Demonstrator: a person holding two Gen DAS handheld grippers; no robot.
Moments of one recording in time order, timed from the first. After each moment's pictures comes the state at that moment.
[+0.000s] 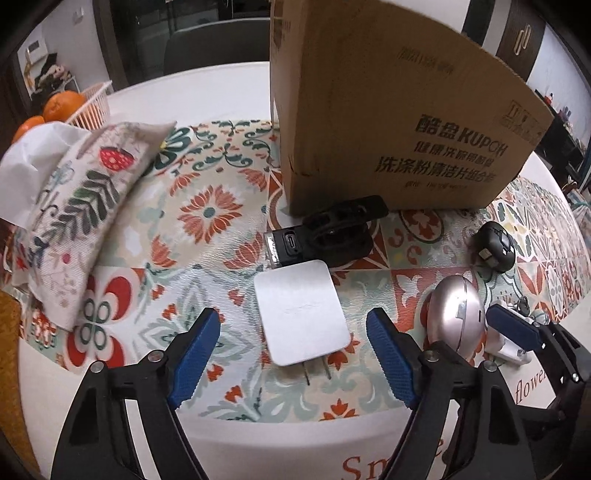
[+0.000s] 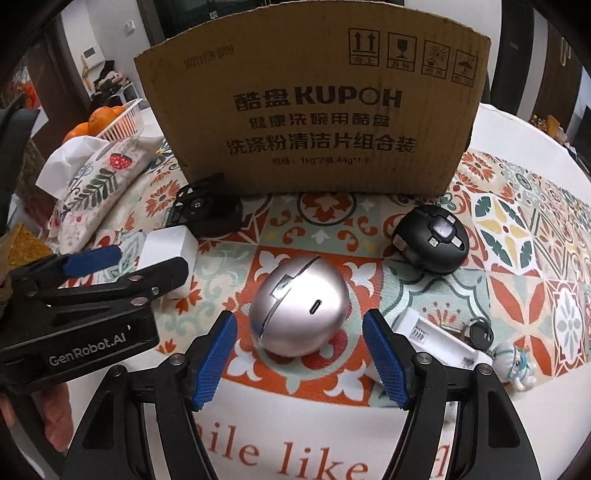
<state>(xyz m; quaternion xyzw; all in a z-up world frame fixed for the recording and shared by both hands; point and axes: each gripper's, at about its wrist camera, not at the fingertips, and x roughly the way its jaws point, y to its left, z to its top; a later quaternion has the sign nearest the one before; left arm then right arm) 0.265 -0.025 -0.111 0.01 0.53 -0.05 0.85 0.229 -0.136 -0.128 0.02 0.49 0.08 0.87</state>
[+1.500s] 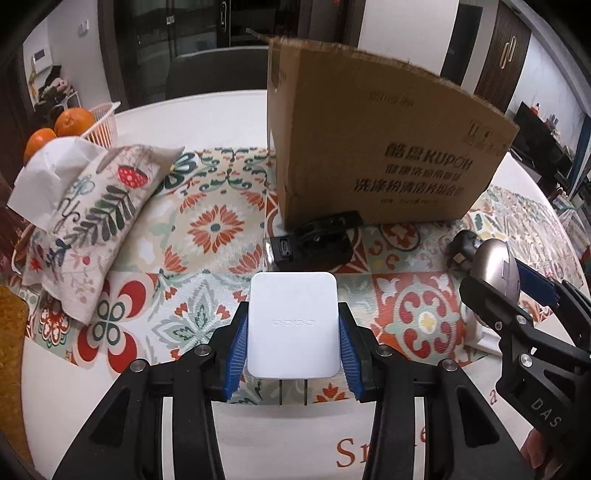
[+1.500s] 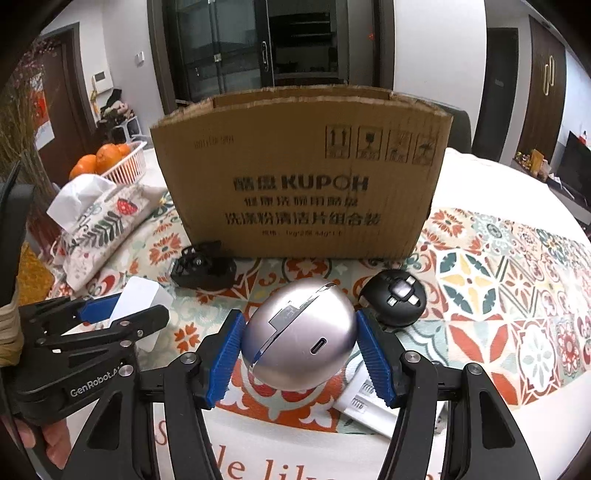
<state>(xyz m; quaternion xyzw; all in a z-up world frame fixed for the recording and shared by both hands) 0.234 -0.012 -0.086 0.00 0.47 -0.08 0.88 0.217 -0.148 -0.088 0.01 0.40 0.06 0.91</state>
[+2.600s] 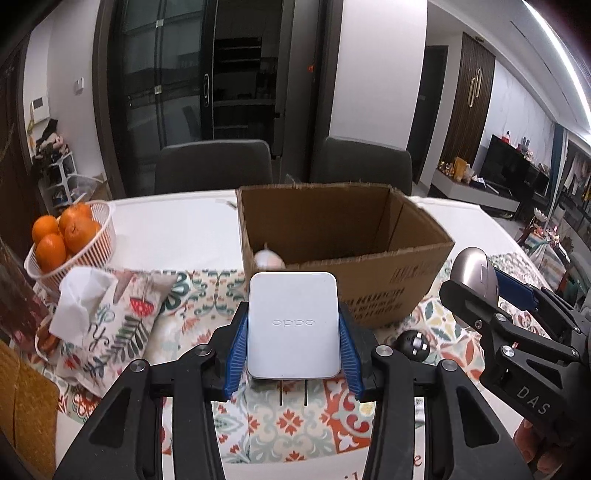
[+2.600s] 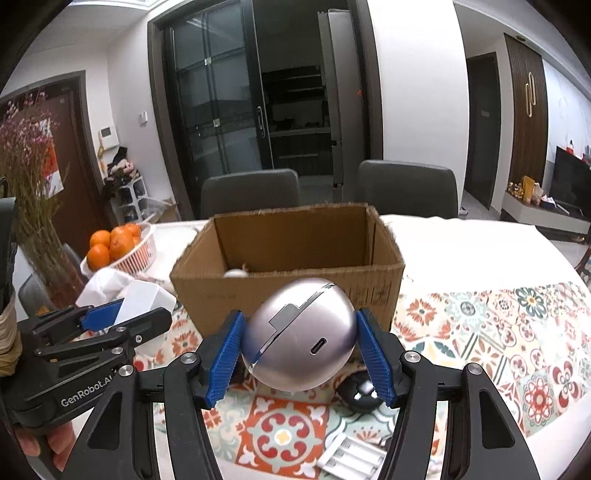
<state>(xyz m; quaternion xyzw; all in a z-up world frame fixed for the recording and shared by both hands) 0.249 -0.033 0.027 0.00 0.35 -0.11 0.93 0.223 -0.168 0.008 0.04 0.30 0.06 0.95</state>
